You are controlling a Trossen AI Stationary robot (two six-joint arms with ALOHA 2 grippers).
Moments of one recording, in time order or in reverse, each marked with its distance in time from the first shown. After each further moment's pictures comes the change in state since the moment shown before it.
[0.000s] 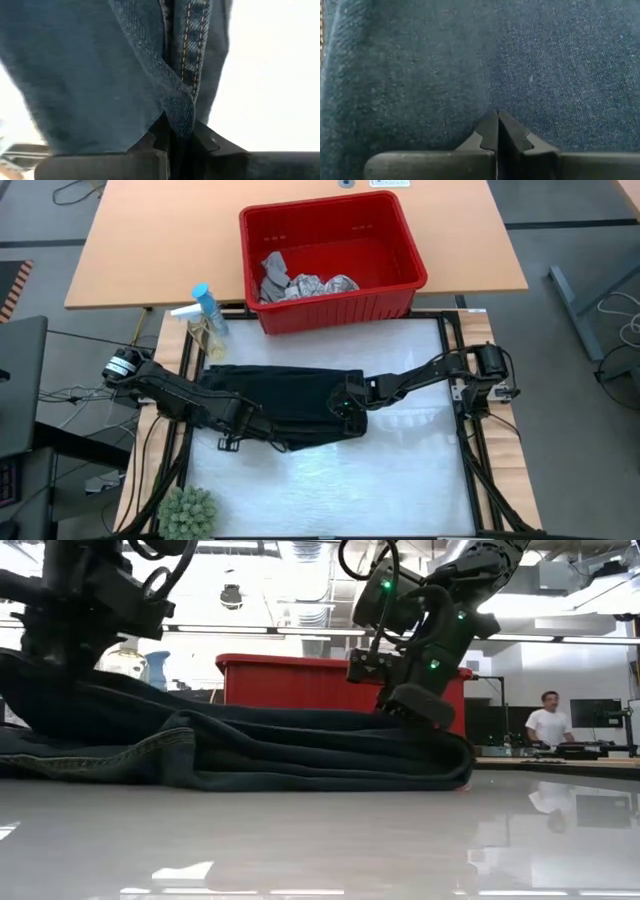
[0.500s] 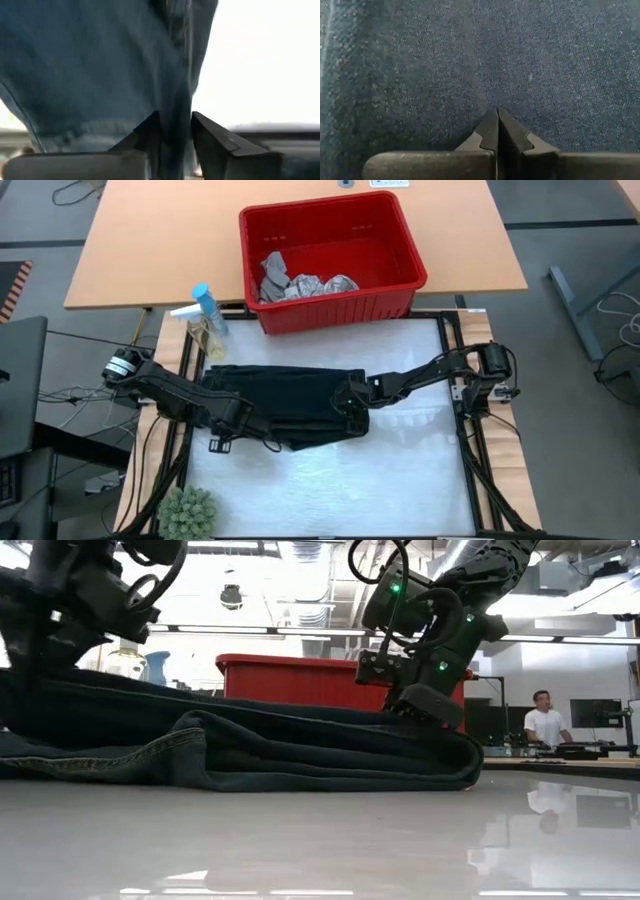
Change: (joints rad) left arm 0.000 0.000 0.000 -0.104 0.119 0.008; right arm -0.019 -0.003 -0.054 0.021 -0.010 -0.007
